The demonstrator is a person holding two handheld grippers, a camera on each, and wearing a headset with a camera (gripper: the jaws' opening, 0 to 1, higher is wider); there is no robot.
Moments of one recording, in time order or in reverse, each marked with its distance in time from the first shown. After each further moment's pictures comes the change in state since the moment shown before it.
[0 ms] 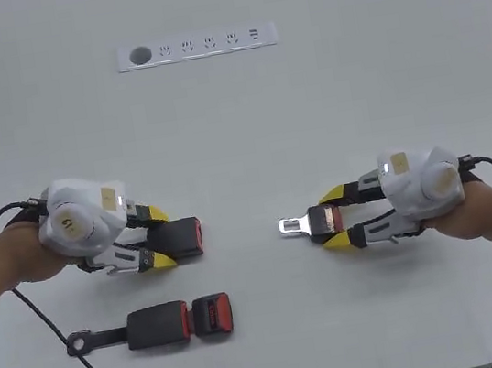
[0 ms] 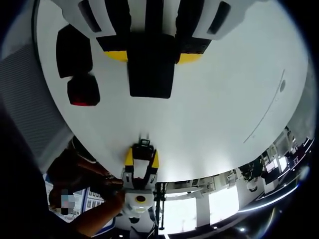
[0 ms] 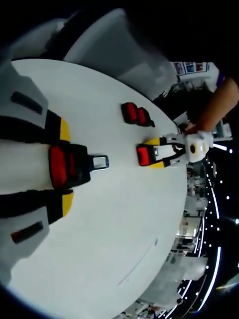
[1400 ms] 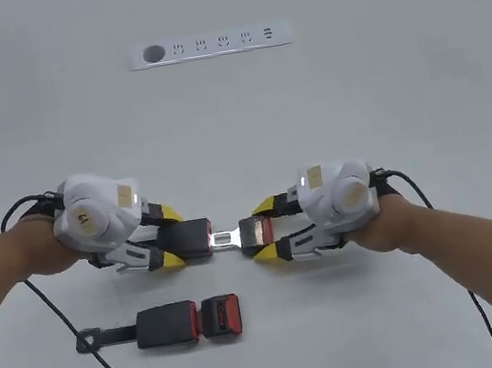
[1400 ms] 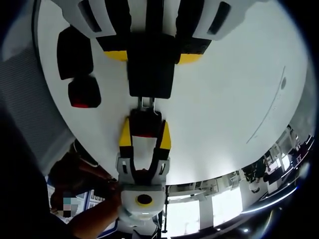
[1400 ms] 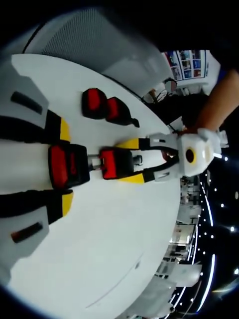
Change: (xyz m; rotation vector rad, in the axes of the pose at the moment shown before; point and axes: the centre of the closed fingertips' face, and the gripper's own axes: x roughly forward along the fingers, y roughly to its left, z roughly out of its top) left arm -0.002 -0.001 -0.001 0.024 0.038 -0.019; right arm 0.088 0.010 0.076 -0.035 -0.052 0.062
